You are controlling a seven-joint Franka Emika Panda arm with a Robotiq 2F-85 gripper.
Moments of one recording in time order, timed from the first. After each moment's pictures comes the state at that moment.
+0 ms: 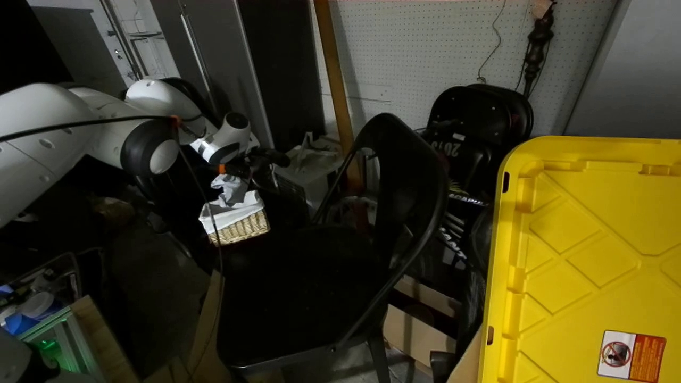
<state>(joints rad) 0.24 1.24 0.49 -1.15 0.28 2.71 -0.56</state>
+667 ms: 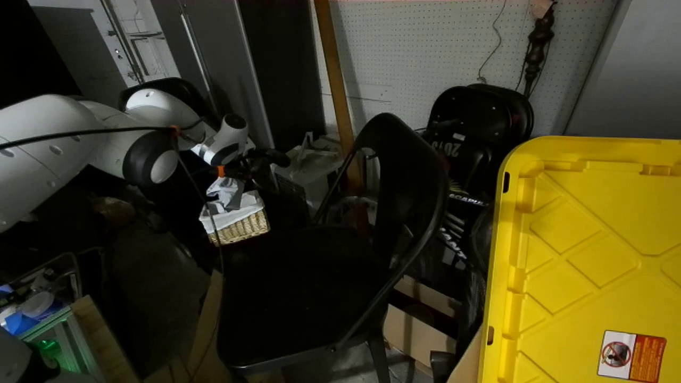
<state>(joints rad) 0.29 1.31 0.48 -1.03 0.19 2.59 -0.57</state>
